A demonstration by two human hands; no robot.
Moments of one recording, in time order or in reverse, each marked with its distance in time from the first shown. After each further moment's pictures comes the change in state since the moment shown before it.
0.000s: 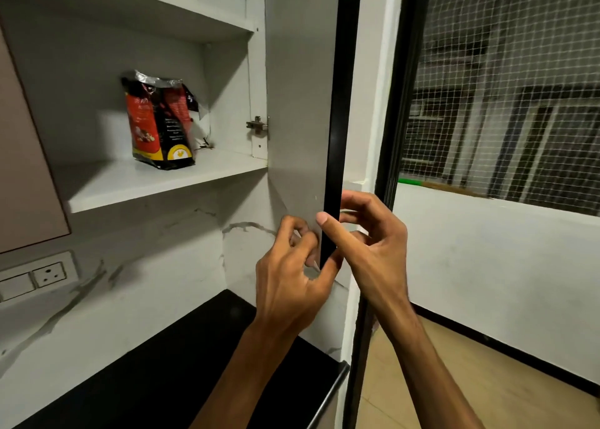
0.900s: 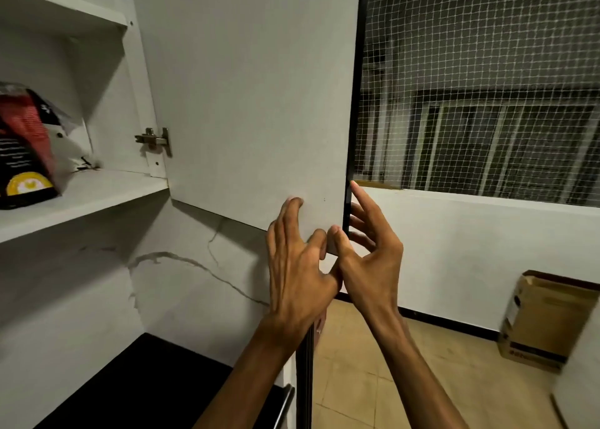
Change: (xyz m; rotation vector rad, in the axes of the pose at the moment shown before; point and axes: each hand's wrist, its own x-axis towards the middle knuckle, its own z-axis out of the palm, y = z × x) left_hand 0.043 0.036 0.149 0.035 -0.189 0.090; right_hand 0.035 0.044 -0.101 -0.338 0.307 -0.109
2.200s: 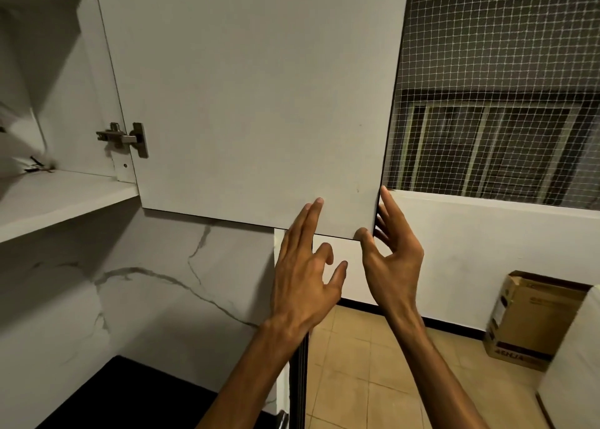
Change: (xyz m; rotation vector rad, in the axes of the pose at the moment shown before) left_hand 0.038 -0.047 0.061 -0.082 -0.150 0.107; right_hand 0.049 0.093 -0.001 -0.154 0.106 0.006
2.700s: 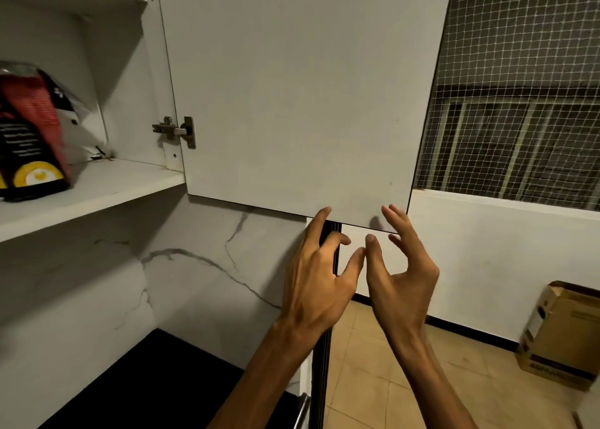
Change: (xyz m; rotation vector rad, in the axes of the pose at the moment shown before) left_hand -0.028 0.014 -0.050 -0.207 0.030 -0.213; right_hand -0.052 -0.033 0.017 -0.051 0.045 -0.078
